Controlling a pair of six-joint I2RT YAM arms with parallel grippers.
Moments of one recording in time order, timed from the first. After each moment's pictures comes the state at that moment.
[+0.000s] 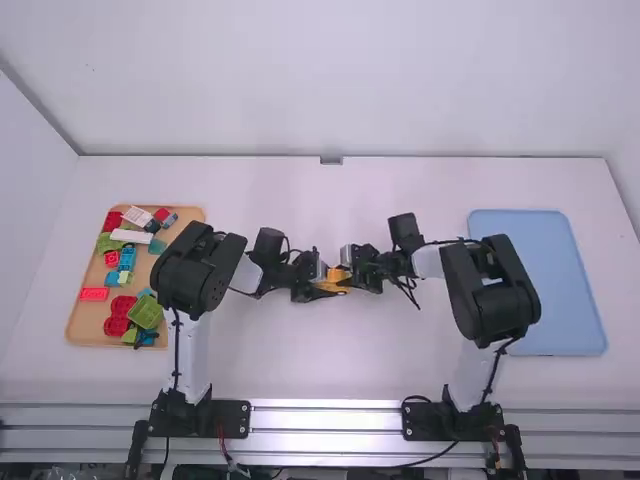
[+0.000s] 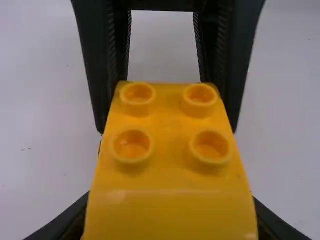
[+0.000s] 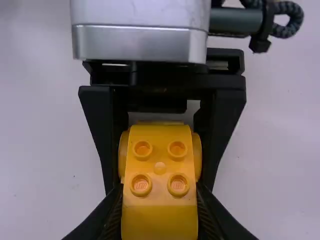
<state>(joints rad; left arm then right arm) -0.29 2.16 0.78 0.54 1.02 0.84 0.27 1.97 0.87 -0.06 -1.01 -1.19</state>
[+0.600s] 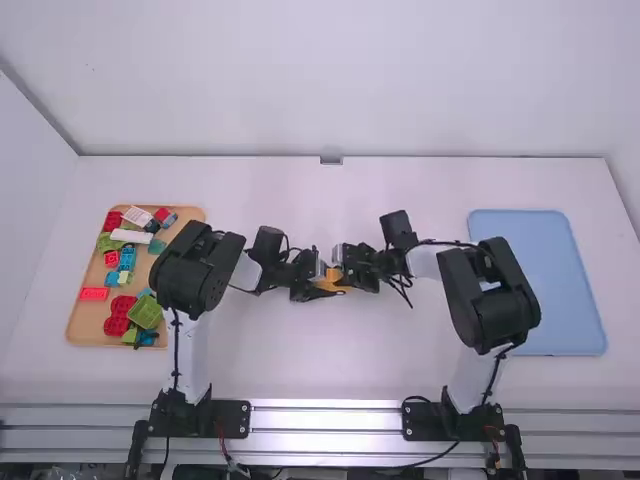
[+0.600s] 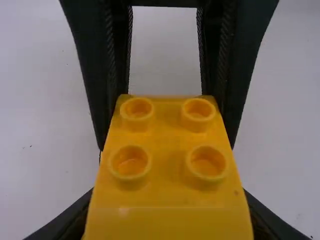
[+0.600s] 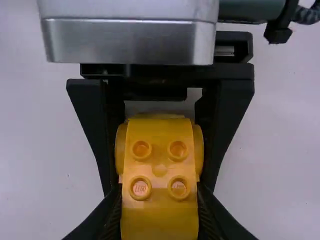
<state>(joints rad) -0.28 2.16 0.81 0.48 1.03 0.86 0.33 1.94 0.90 -0.13 -0.86 -1.14</state>
